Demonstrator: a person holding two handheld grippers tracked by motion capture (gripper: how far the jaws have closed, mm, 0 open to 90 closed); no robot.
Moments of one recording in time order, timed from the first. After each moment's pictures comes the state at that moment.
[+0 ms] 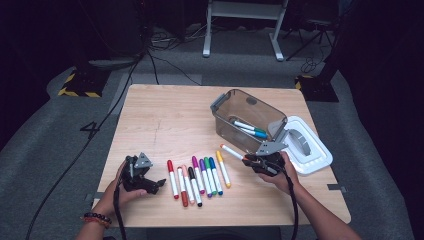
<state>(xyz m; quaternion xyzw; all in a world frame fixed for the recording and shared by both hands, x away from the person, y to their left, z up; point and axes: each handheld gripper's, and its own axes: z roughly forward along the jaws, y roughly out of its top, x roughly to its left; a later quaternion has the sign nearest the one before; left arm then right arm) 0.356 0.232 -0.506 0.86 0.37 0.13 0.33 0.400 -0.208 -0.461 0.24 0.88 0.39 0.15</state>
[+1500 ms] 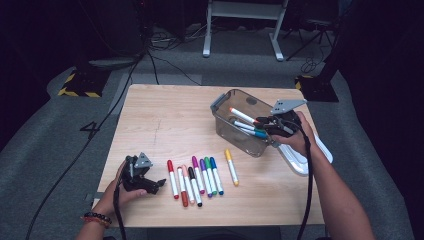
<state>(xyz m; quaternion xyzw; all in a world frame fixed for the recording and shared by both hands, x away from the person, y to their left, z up) 0.357 0.233 -0.506 0.86 0.37 0.13 0.33 0.469 -0.226 -0.355 0.21 0.88 0.38 0.19</state>
